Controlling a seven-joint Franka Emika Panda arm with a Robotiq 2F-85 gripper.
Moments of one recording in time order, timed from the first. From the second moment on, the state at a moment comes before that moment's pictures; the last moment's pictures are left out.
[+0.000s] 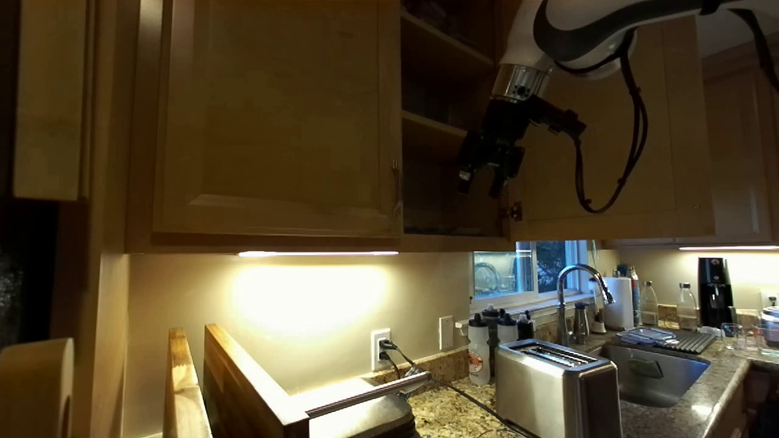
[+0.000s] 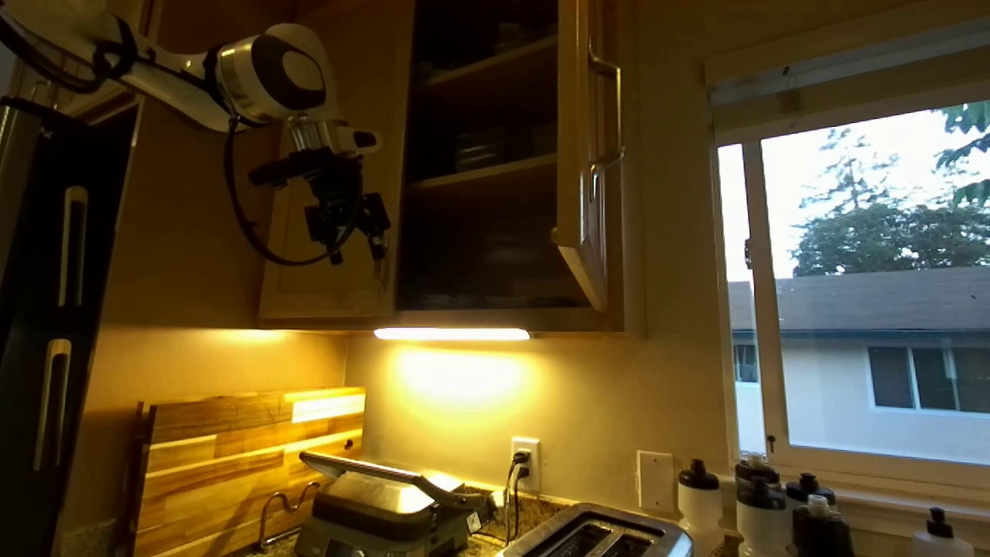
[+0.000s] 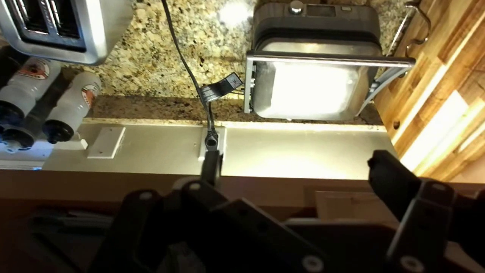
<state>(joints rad) 0.10 -0.48 0.07 -1.87 -0.07 1.91 0.17</state>
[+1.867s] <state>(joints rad) 0.09 -0.13 0.17 -1.54 -0.13 2.11 0.37</state>
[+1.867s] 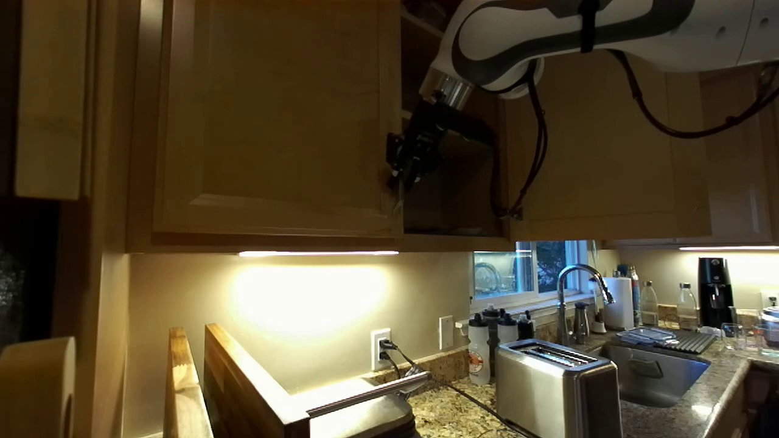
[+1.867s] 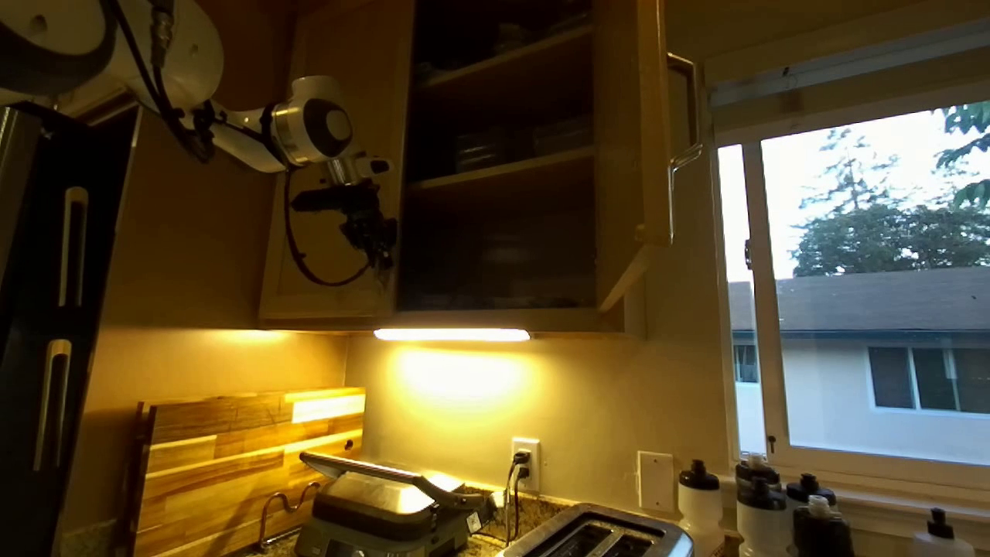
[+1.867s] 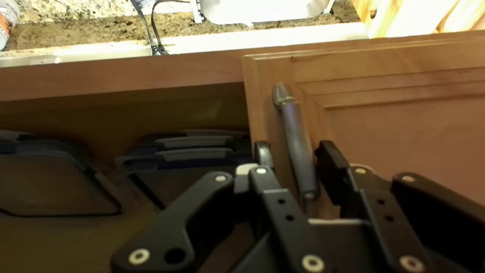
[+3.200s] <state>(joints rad) 0.17 -0.43 0.17 -1.75 0.00 1.92 -0.08</state>
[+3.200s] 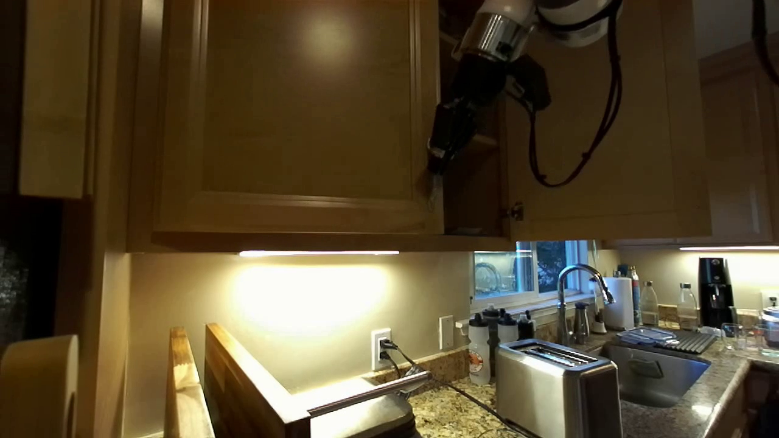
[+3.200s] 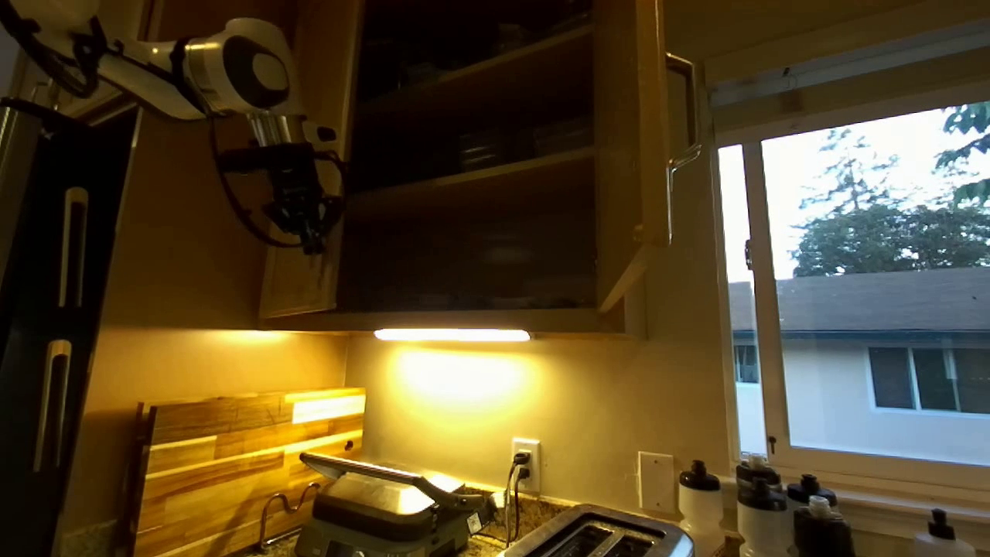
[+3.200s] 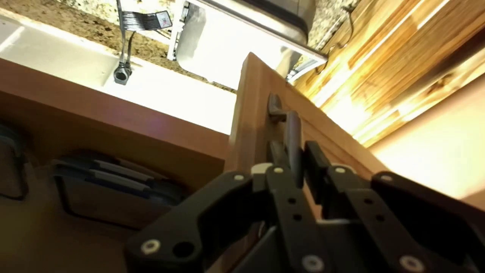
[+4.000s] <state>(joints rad) 0.15 -0.59 -0.04 -1.90 -0.18 1.52 -0.46</state>
